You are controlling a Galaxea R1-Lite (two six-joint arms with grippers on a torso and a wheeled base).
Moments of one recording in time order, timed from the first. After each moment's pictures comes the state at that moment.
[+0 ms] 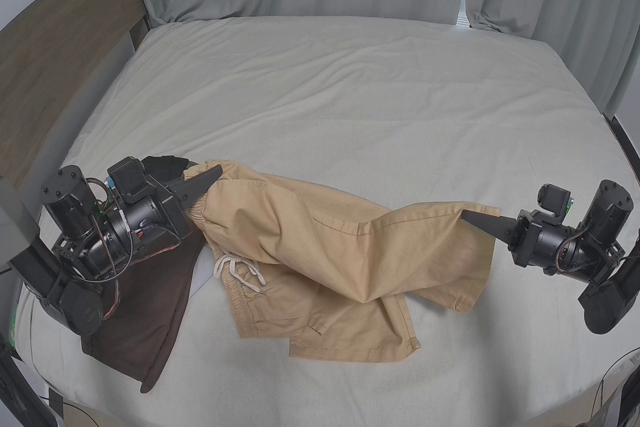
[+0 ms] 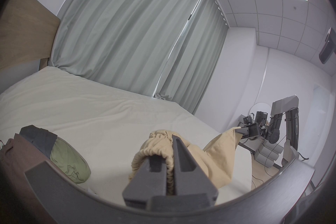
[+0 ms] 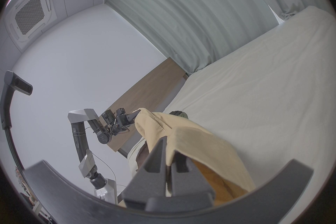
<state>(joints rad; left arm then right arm) -0.19 1.90 -0.51 -1.55 -0.57 -0.29 0.20 1.84 -0.35 -1.54 0.80 0.51</state>
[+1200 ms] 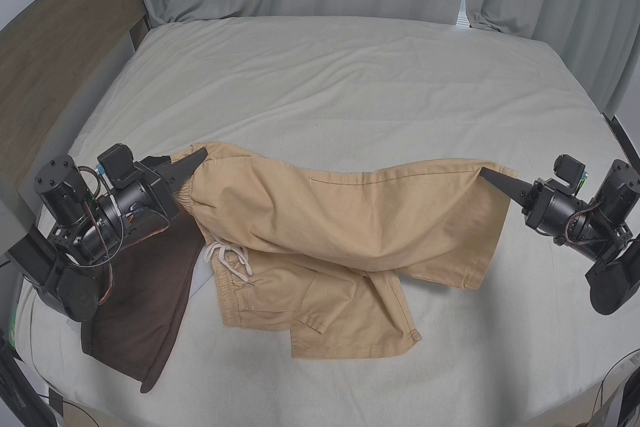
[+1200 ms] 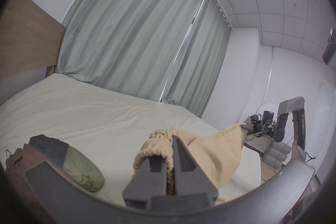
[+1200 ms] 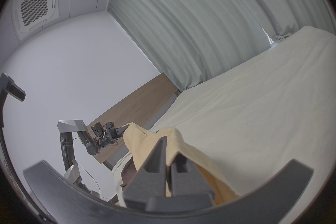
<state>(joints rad) -0.13 1.91 -0.57 -1.55 -0.57 -0.30 0.13 1.82 -0.45 -1.54 0.73 0.52</state>
